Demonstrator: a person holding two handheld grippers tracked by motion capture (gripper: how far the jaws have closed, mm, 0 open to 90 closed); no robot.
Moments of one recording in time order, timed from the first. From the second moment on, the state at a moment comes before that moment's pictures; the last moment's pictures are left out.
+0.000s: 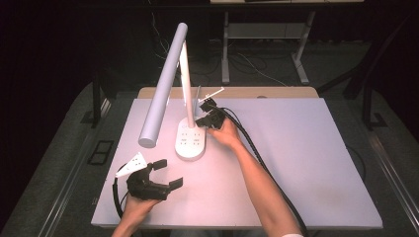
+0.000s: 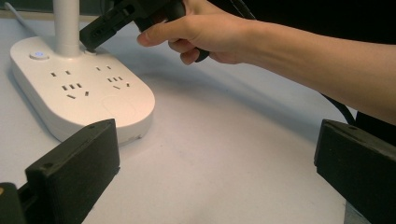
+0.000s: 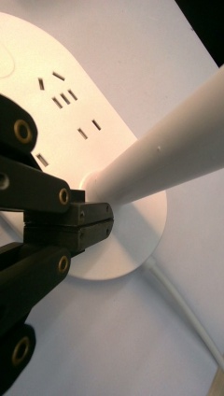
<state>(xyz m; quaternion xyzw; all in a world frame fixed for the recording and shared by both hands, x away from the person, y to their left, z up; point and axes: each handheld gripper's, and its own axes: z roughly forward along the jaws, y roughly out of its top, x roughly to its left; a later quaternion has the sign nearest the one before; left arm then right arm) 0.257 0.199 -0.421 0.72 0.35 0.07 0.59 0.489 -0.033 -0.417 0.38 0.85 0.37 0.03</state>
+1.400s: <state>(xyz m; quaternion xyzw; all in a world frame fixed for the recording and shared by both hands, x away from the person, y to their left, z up) 0.257 0.199 -0.421 0.72 0.36 0.06 0.59 0.472 -0.055 -0.376 0.39 0.82 0.41 0.07</state>
